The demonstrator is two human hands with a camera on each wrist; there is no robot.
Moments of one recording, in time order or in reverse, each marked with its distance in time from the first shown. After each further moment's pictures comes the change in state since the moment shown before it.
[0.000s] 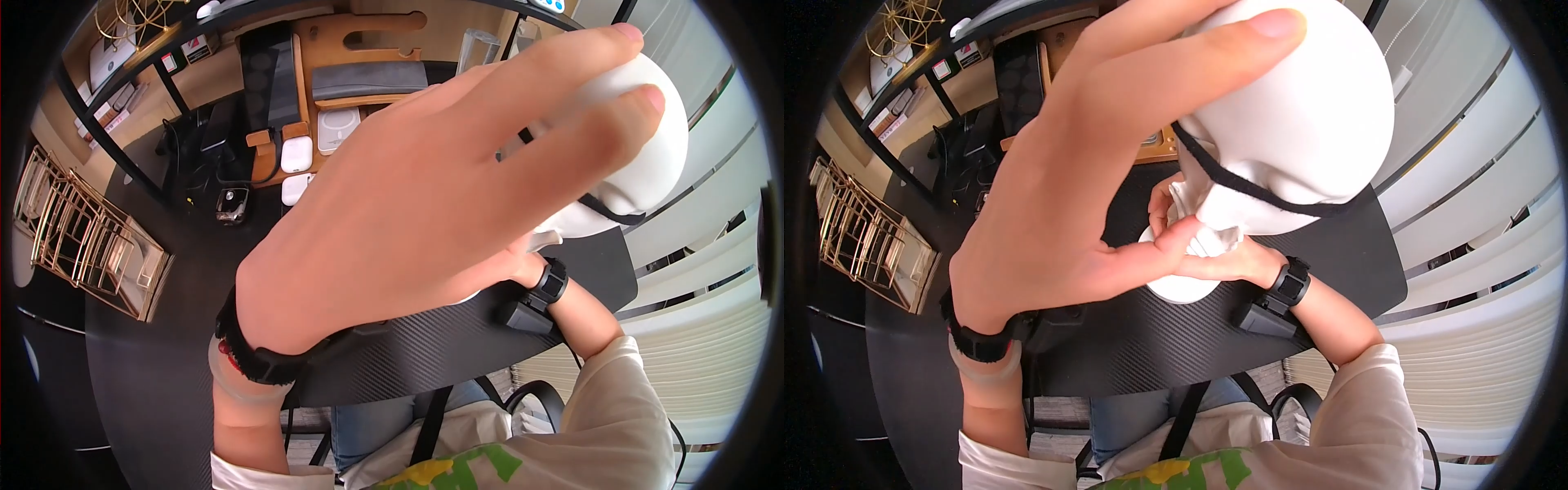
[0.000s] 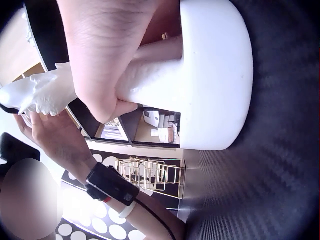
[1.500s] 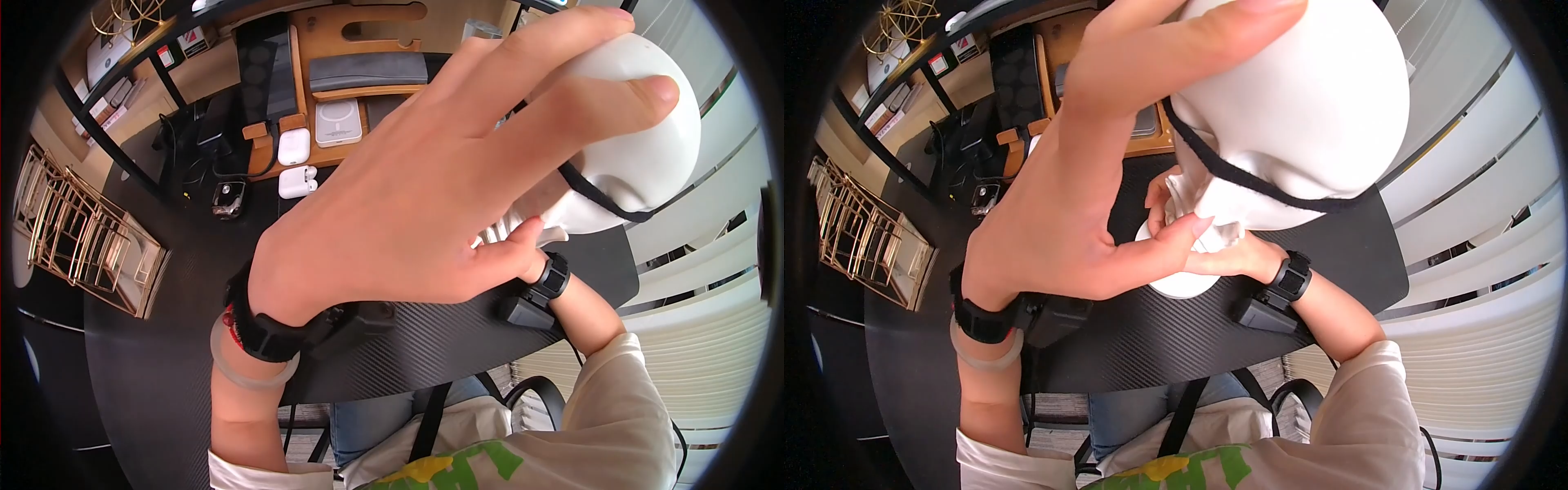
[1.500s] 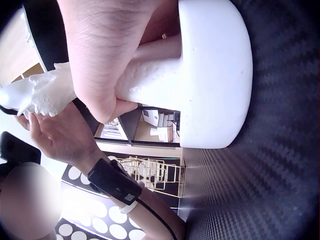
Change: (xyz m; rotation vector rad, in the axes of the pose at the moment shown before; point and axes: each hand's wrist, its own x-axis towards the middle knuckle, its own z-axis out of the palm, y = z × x) left_hand -0.007 0.007 -0.006 0.011 0.013 -0.018; right_hand -0.005 0.036 0.000 0.147 -0.024 0.003
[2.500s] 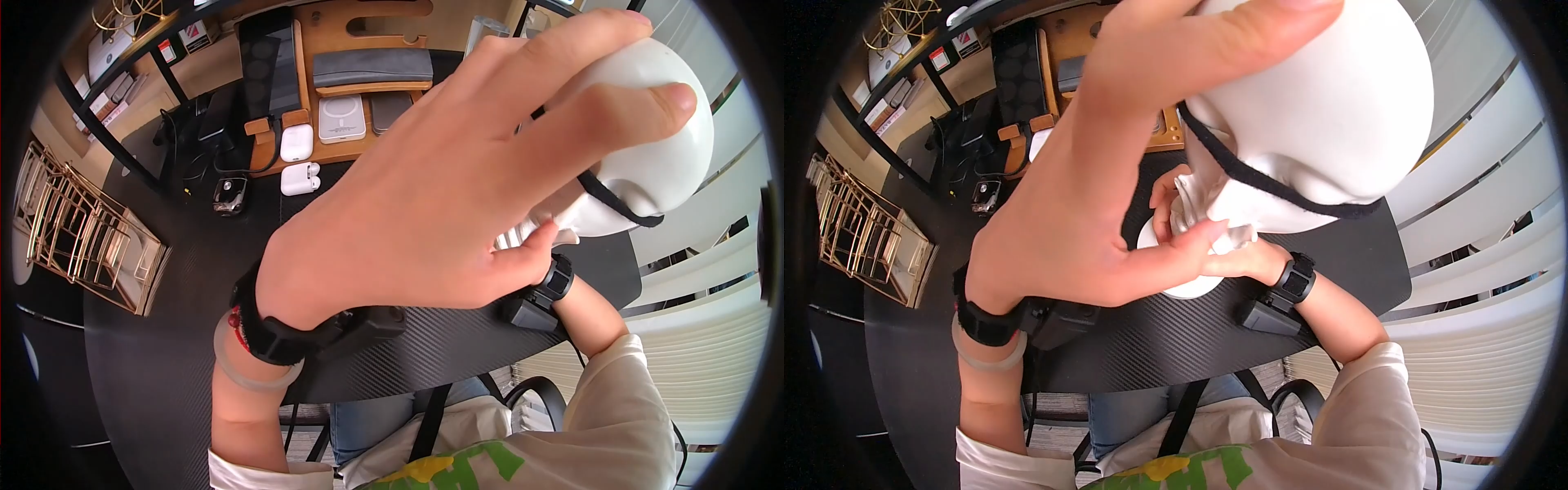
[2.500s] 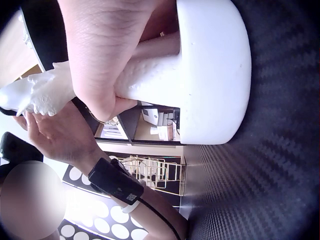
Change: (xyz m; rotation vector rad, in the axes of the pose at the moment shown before) left_hand 0.003 0.003 0.001 0.019 0.006 -0.019; right_hand 0.007 -0.017 -0.001 0.100 -0.031 -0.044
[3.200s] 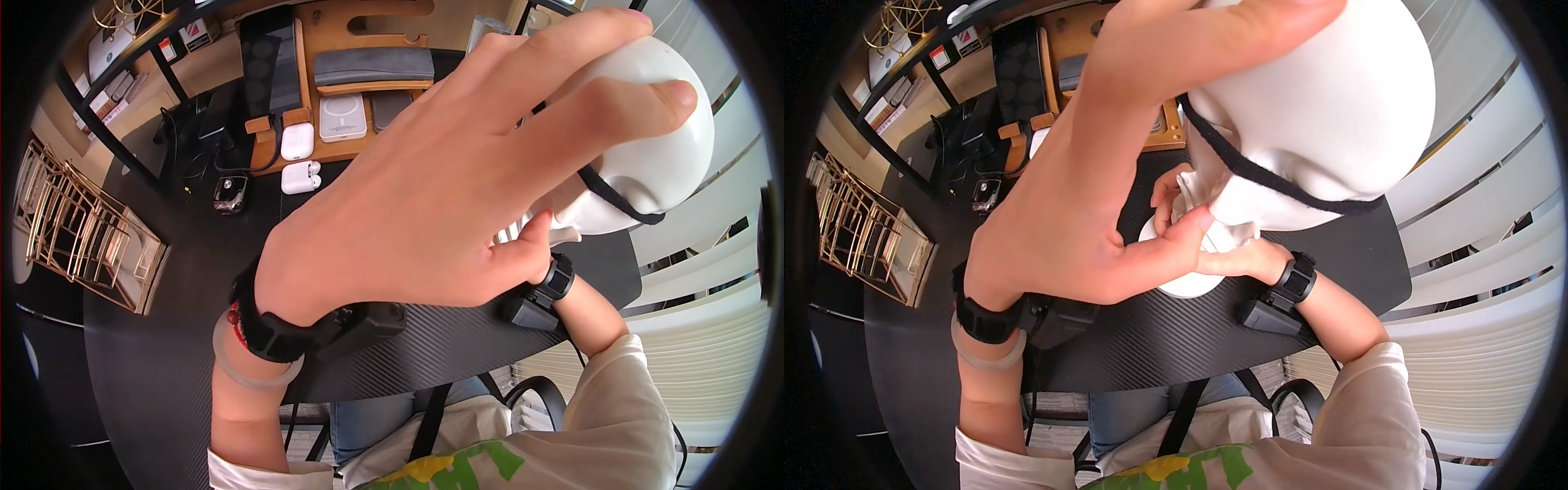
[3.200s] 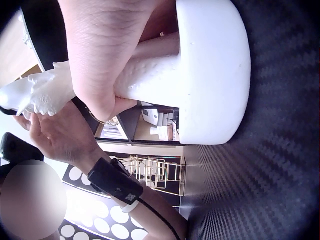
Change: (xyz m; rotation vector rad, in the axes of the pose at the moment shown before) left_hand 0.001 -0.002 -0.004 0.013 0.011 -0.005; right_hand 0.001 0.003 0.001 0.075 0.019 0.009
